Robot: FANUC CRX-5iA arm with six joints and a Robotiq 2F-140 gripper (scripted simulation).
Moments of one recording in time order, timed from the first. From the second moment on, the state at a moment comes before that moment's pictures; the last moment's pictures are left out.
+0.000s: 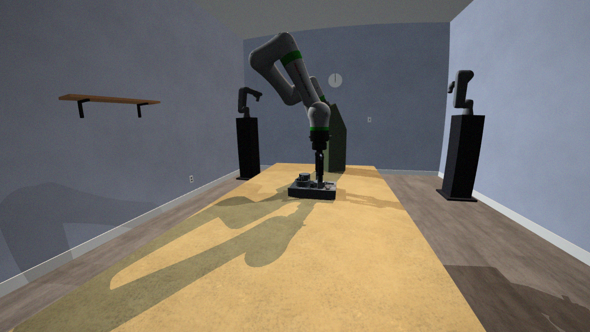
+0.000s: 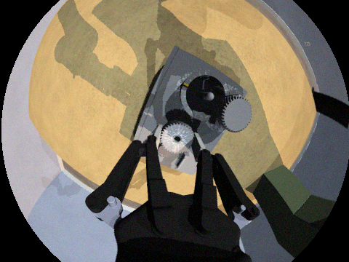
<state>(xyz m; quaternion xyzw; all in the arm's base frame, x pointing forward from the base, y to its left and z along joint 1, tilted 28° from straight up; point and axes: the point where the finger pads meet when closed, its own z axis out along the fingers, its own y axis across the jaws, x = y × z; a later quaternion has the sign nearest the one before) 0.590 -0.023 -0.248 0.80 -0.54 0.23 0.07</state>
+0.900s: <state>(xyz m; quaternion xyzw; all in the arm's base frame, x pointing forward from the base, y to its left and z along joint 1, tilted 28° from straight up) 0.587 -0.019 -0.239 0.80 -0.55 0.23 0.07</state>
